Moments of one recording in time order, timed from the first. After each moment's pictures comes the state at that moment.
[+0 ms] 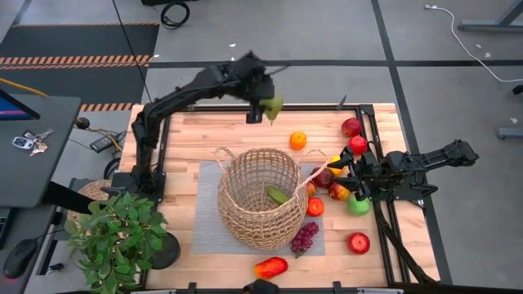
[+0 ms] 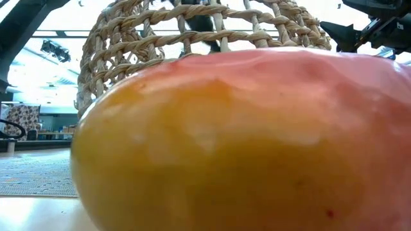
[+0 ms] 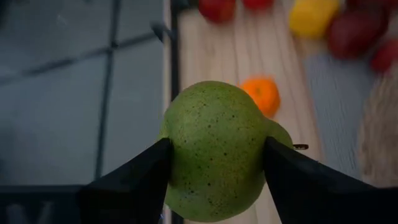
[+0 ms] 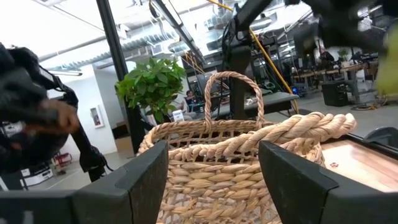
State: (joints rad) left arm 0.45 1.97 2.18 -0.97 0.06 0.60; right arm 0.21 0.24 0.01 0.50 0.13 0.21
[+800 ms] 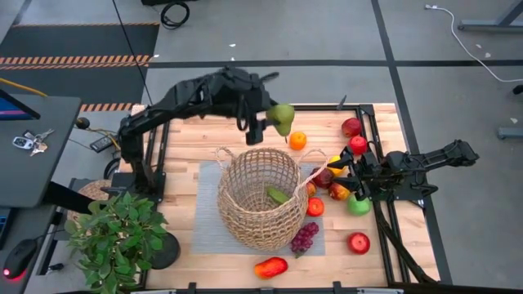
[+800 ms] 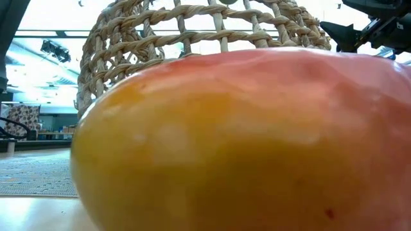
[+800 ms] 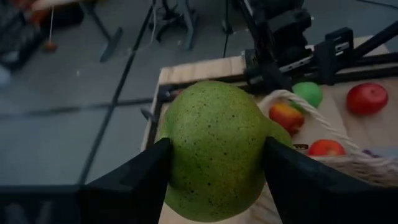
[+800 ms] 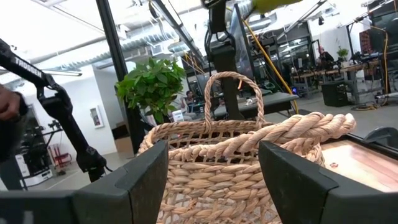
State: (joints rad) left arm 0.16 1.83 2.32 -1.00 -0.08 0.25; right arm 0.21 0.24 0.01 0.50 0.14 0.21
